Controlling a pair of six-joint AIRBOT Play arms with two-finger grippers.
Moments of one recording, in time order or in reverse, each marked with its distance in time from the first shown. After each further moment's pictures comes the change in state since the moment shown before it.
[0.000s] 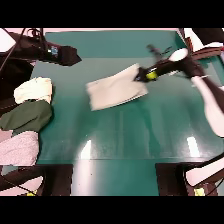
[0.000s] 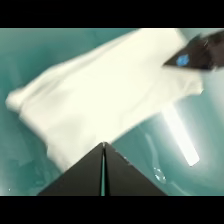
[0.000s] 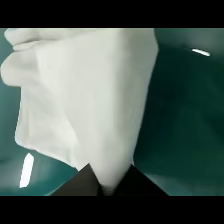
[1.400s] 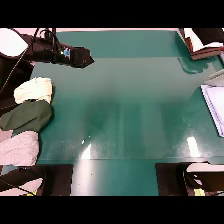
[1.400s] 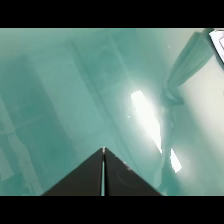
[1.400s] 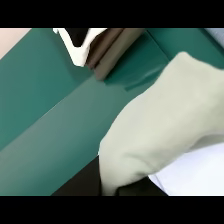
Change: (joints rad) left arm -0.089 0.000 0.000 -0.003 0.042 -0.074; right arm -0.938 0.175 0.270 0.006 0.042 0.061
